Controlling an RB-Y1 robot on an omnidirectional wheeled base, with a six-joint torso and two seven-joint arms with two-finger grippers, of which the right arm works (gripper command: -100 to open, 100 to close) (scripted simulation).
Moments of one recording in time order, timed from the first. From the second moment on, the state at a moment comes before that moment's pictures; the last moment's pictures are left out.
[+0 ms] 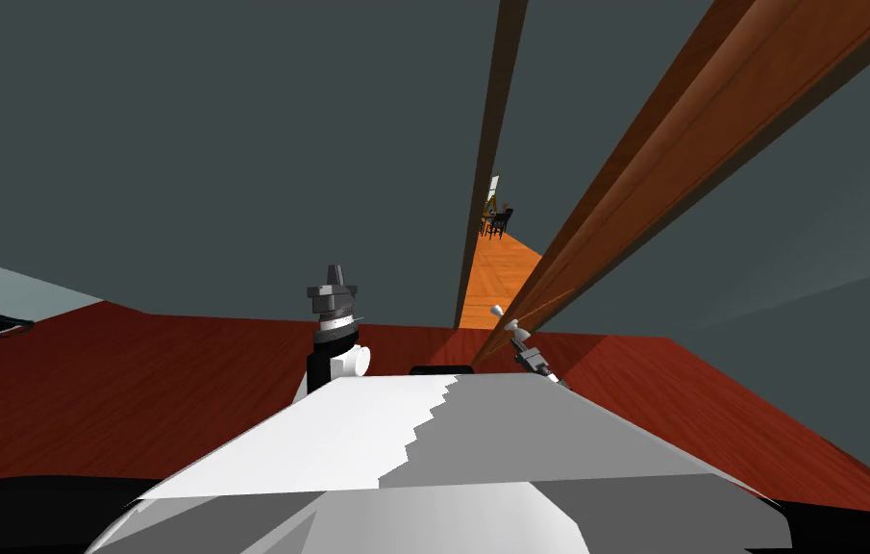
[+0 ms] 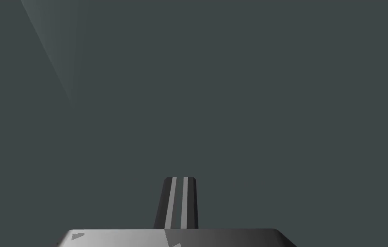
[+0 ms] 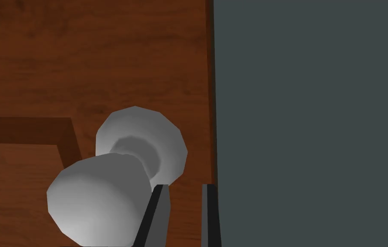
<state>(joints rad) 0.15 -0.37 -0.34 -0.51 0.59 -1.37 0.95</state>
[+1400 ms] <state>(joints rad) 0.12 -0.36 -0.36 -0.46 0.58 -1.37 0.95</state>
